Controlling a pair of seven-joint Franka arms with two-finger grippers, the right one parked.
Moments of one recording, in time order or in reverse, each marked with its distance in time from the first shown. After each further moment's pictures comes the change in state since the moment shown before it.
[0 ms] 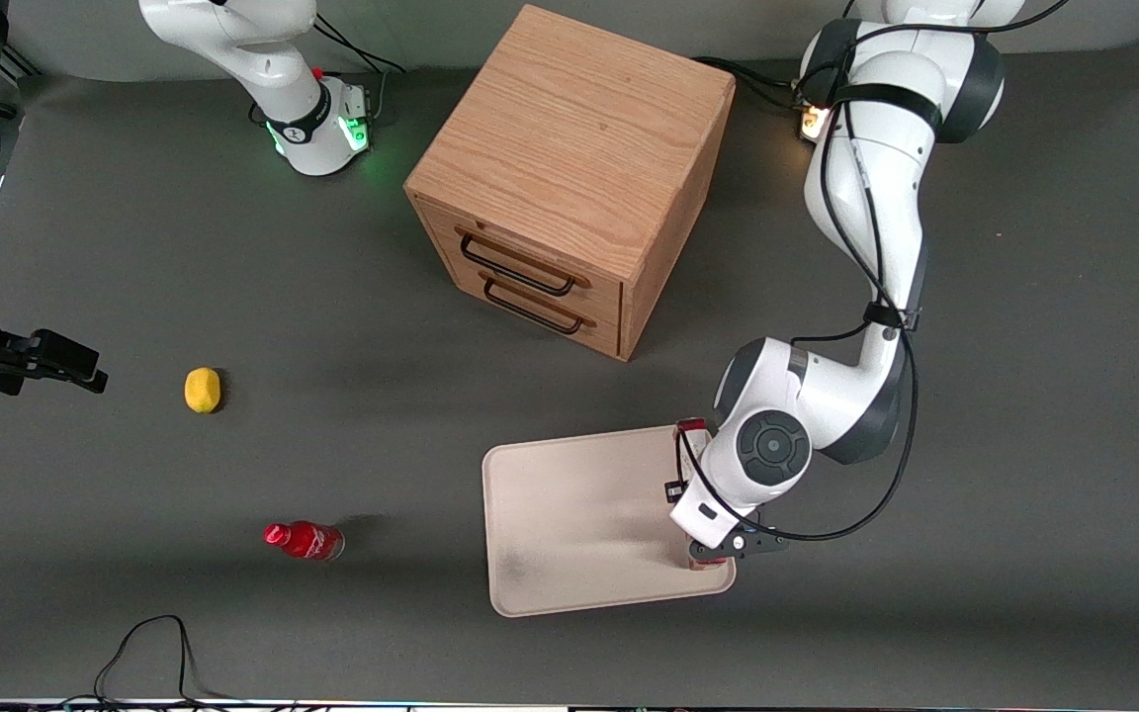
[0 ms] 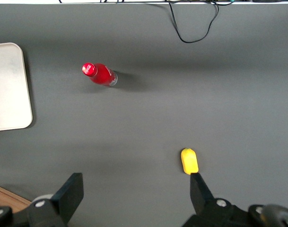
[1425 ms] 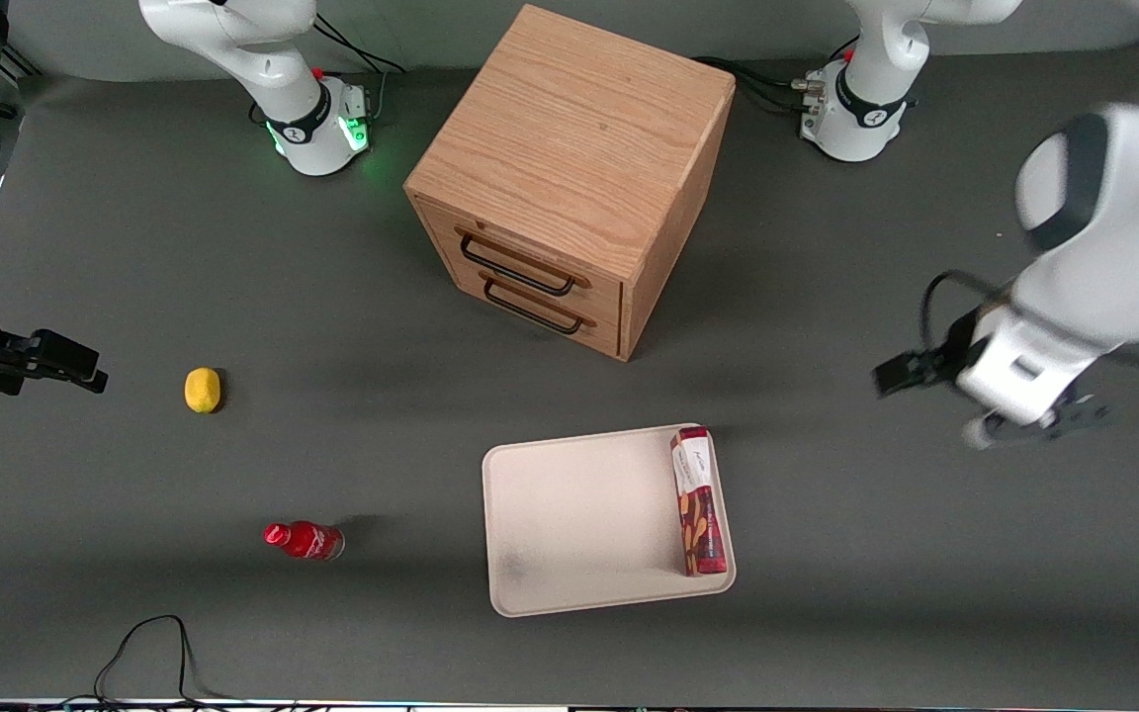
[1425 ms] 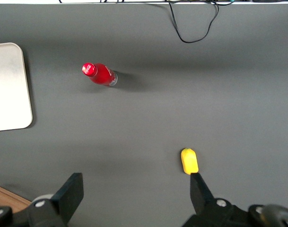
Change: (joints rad) arm 0.270 -0.858 0.010 -0.622 0.052 -0.290 0.261
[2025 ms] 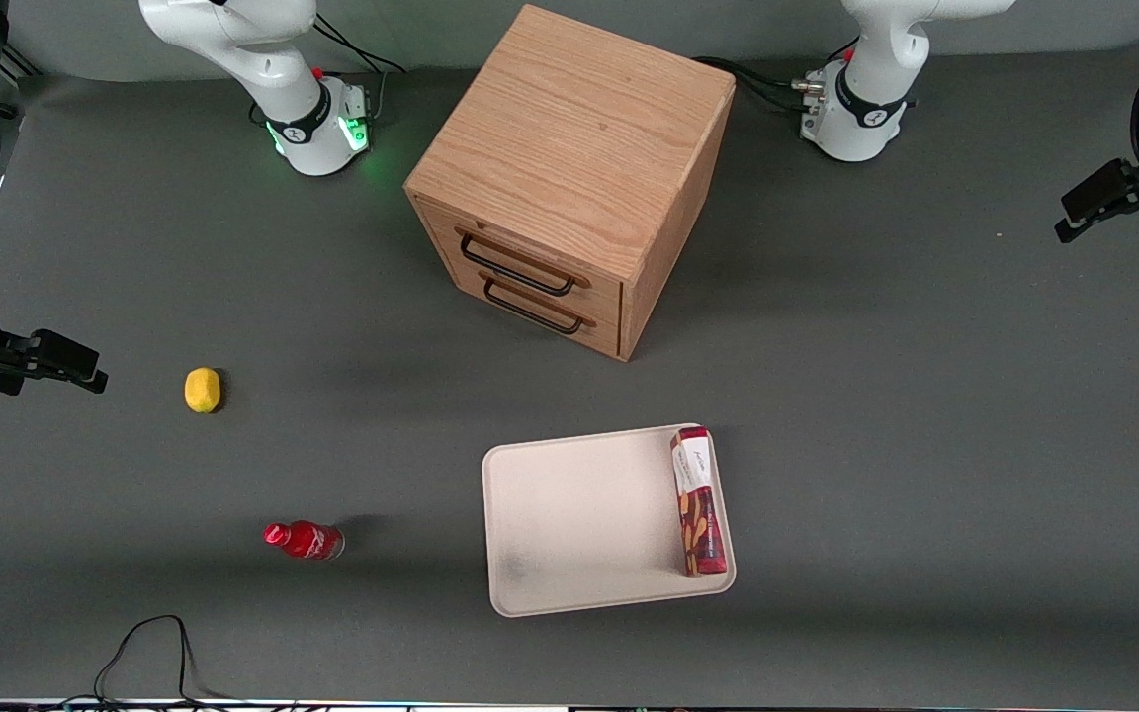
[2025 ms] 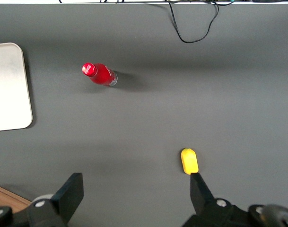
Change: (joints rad) arm 0.165 -0.372 -0.001 -0.219 0.073 -0.059 0.189
